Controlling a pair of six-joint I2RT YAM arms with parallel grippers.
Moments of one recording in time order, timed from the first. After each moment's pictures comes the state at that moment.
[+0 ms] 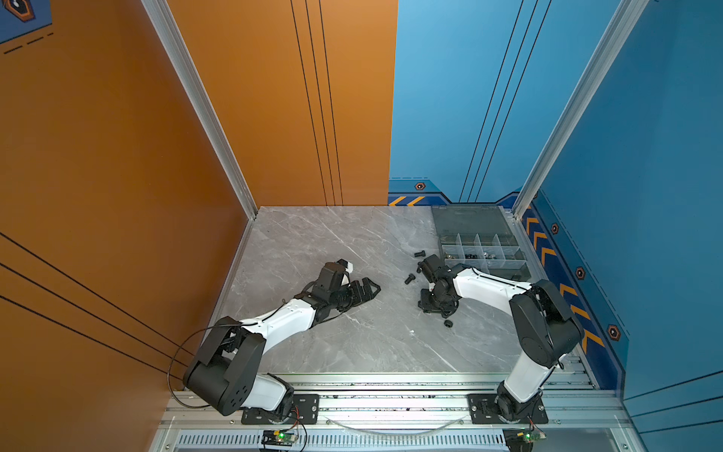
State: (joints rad) left arm -0.48 1.42 0.67 0.06 0.38 -0.86; right arm 0.52 1.75 1.05 -0.70 -0.03 0.57
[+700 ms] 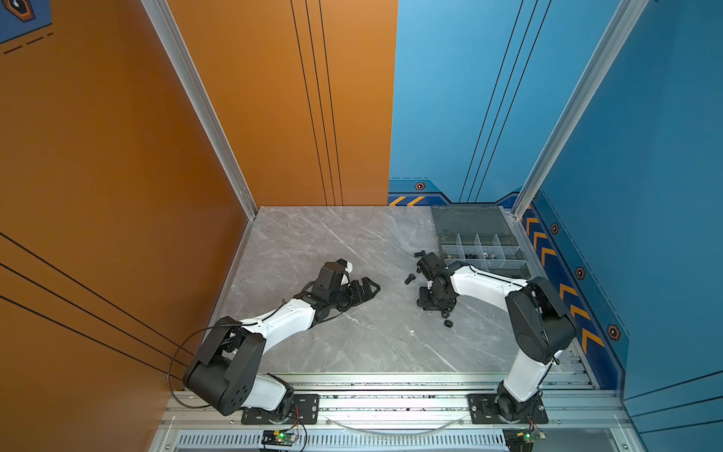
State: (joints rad) left arm -0.48 1.42 0.67 0.06 0.38 -0.86; right arm 0.52 1.79 1.10 -0.71 -0.01 0.54
